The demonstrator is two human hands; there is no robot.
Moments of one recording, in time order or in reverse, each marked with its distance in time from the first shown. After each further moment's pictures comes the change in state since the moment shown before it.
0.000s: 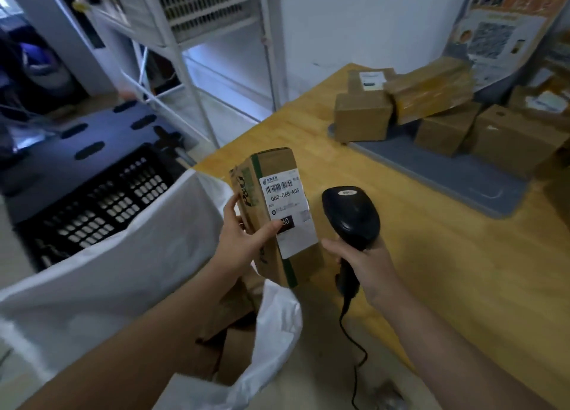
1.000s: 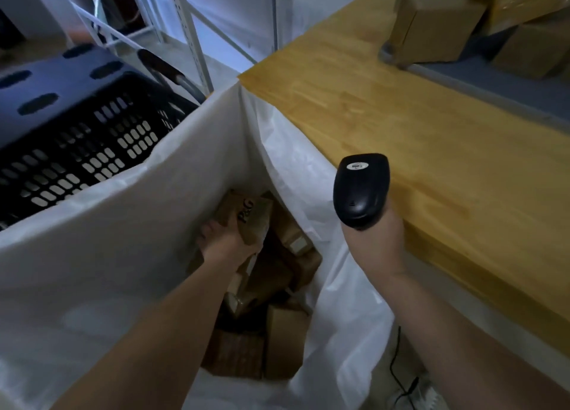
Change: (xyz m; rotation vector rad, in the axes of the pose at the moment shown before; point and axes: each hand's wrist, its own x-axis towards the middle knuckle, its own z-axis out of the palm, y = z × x) left_hand 0.101 -0.253 -0.118 1.244 -0.152 -0.228; right_hand 0.053 0.157 0.152 -0.548 0.446 -0.300
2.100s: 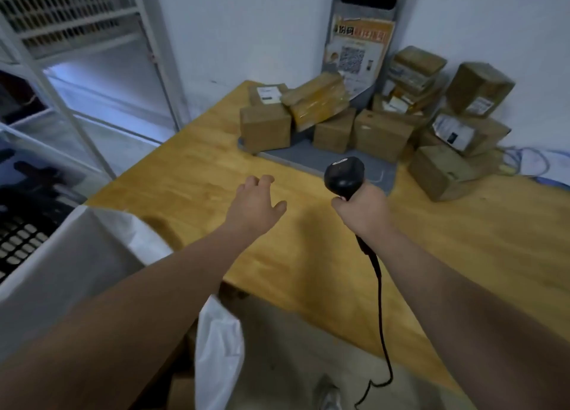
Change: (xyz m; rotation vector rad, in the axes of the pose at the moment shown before) left_hand -0.141 0.323 -0.206 -0.308 0.241 0.719; right_hand 0.129 -0.033 -0.297 -0.343 0.084 0.213
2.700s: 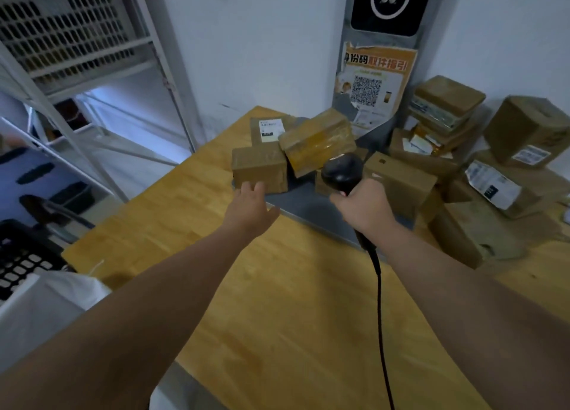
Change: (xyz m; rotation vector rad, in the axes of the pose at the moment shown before) left_hand 0.171 0.029 0.008 0.156 0.018 -0.146; right_hand 0.189 0.001 -0.025 0.163 -0.137 -0.092
